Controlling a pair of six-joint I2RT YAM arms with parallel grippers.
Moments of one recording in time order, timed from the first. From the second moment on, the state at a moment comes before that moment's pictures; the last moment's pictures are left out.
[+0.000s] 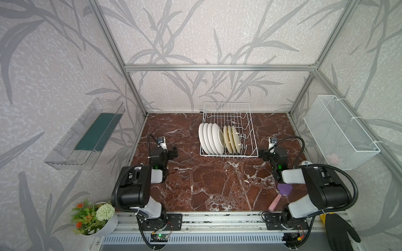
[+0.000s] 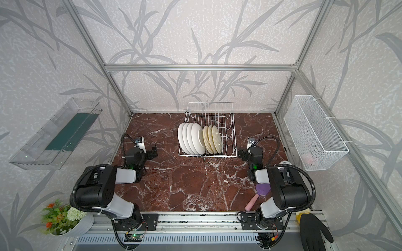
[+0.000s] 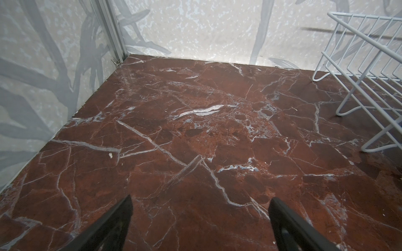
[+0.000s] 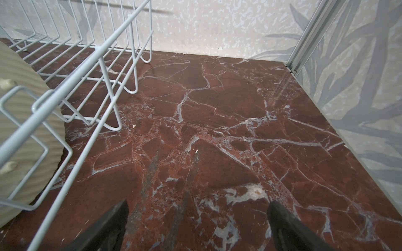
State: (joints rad) left arm 0.07 1.56 0.36 0.84 -0.01 -0.04; right arm 0.10 1.55 0.36 0.80 0.16 -0.02
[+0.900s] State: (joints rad) left arm 0.07 1.47 0.32 0.84 -0.04 -0.04; right arm 0.10 1.42 0.36 0.73 0.18 -0.02
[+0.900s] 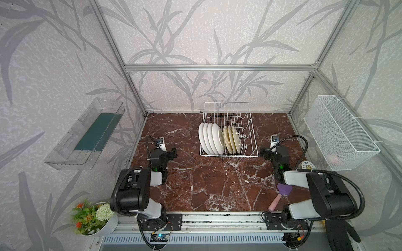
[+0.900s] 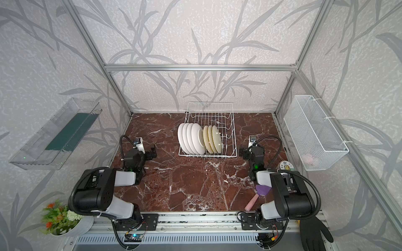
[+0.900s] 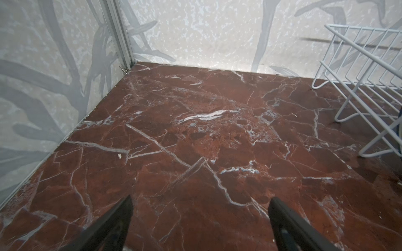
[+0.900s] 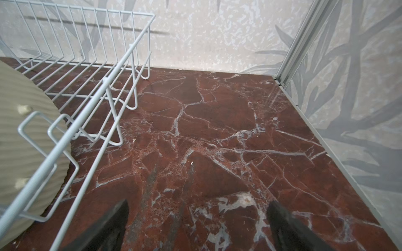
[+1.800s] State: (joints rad) left arm 0.04 1.09 0.89 -0.25 0.35 -0.32; right arm 0.10 0.85 0.64 -0.09 -0.07 0.15
